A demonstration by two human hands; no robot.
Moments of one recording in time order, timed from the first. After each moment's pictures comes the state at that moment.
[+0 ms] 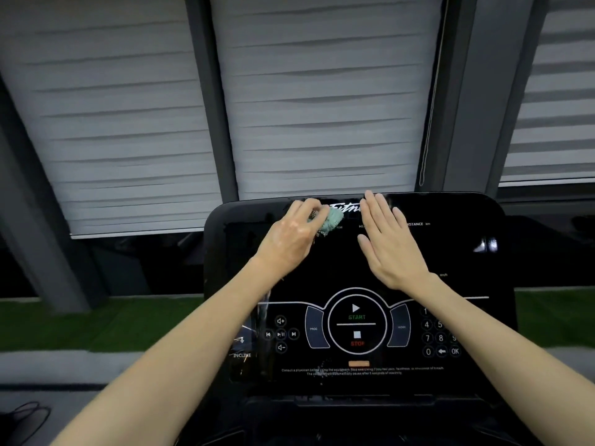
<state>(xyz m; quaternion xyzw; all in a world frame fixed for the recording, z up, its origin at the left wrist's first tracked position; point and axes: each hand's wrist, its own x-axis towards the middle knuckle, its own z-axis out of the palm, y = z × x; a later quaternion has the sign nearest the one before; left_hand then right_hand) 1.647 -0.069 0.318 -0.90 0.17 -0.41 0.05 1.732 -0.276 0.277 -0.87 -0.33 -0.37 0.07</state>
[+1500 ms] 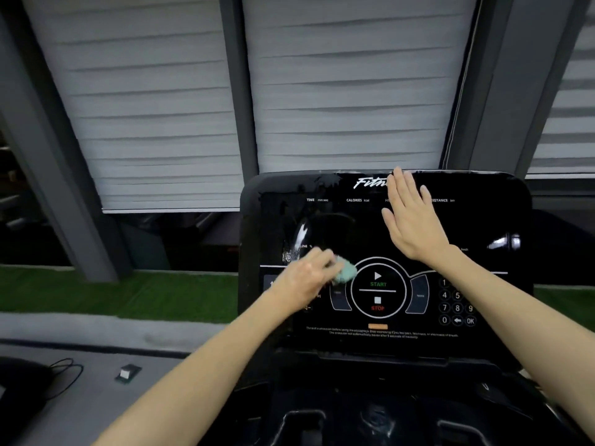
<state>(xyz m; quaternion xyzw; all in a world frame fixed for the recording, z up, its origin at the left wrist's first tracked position) 1.589 -0.050 0.214 -0.90 0.25 -0.35 0.04 1.721 -0.272 0.282 -0.89 -0.32 -0.33 0.08</state>
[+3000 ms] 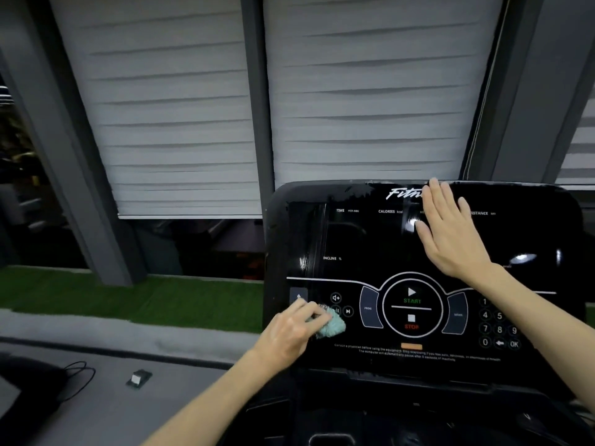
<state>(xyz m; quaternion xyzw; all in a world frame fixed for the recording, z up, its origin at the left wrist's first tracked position) 1.533 0.005 0.150 -0.93 0.21 -0.31 -0.01 1.725 -0.269 0.275 -0.87 -0.32 -0.36 0.10</state>
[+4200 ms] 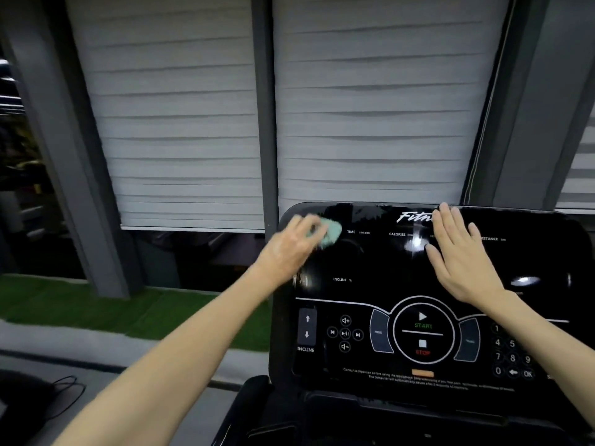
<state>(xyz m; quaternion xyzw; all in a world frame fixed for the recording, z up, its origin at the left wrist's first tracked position) 1.596 0.050 0.297 -0.89 0.16 -0.42 0.11 1.725 -0.270 0.276 -0.88 -0.31 -0.36 0.09</state>
